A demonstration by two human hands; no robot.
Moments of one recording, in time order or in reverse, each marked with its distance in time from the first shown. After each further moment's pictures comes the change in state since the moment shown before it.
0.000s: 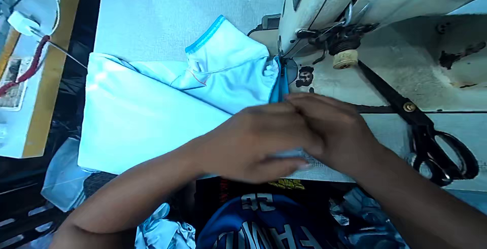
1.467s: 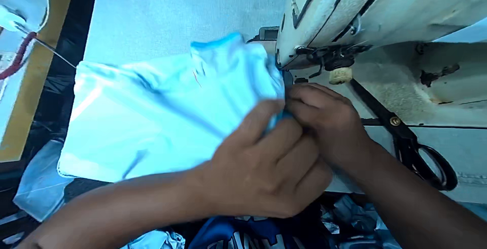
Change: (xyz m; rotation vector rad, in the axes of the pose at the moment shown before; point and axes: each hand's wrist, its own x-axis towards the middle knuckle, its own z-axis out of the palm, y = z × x) left_hand 0.001 0.033 0.014 0.830 0.048 -0.008; right_hand 0.018 0.018 0.000 -0.078 0.021 0.036
